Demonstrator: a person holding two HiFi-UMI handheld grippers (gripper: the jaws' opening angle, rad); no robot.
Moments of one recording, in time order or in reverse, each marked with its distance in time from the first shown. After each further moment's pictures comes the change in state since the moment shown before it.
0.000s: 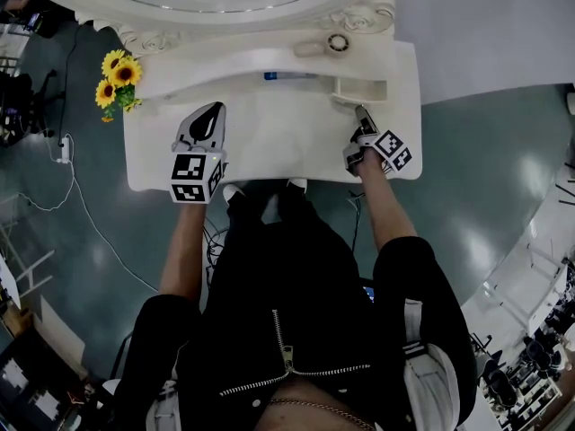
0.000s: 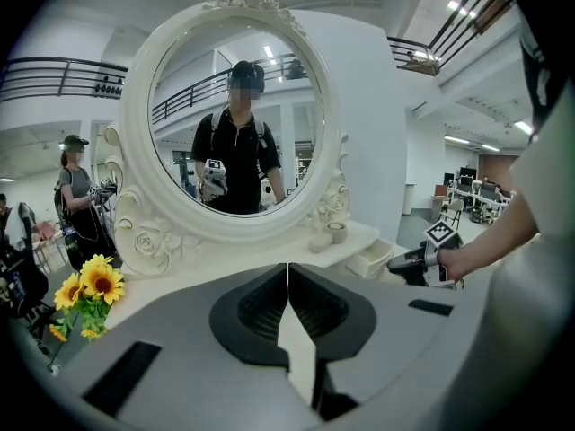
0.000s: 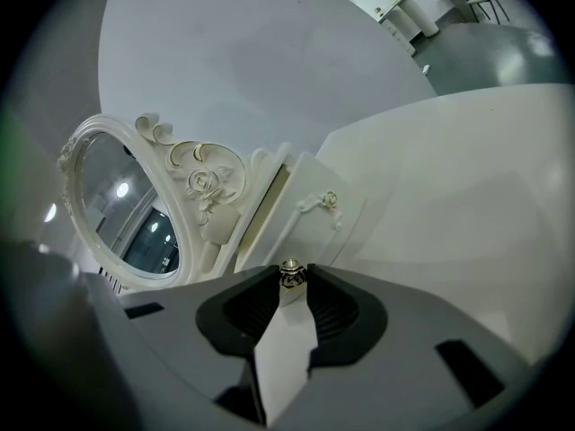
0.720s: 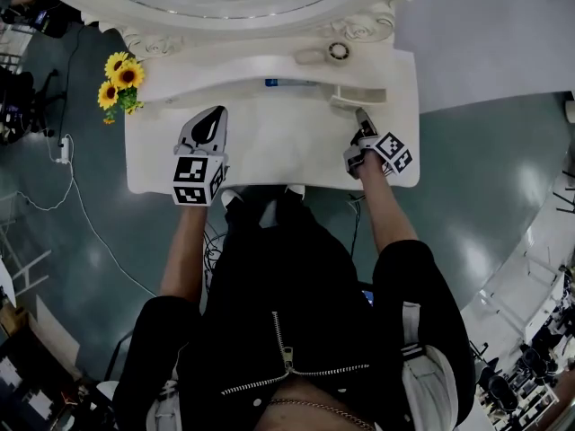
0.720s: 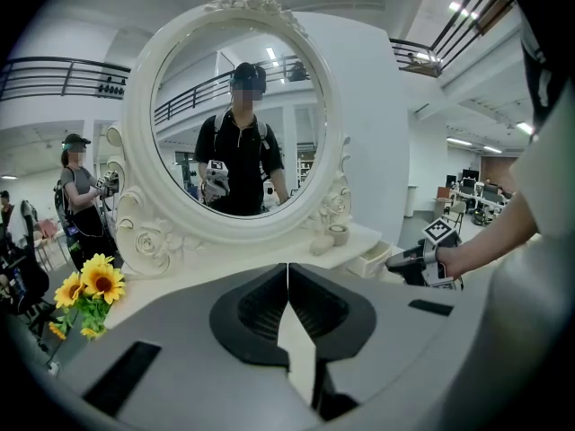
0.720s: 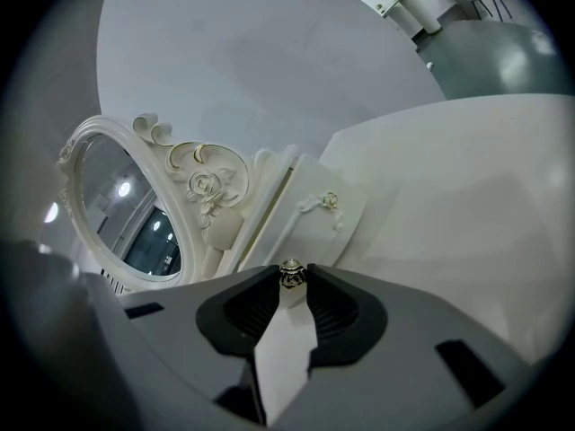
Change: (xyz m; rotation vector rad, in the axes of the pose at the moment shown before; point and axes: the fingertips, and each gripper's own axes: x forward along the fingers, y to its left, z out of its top) left arm 0.000 0.000 0.002 -0.010 -0.010 0.012; right arm 0.007 0.008 0.010 0.003 0.014 0.012
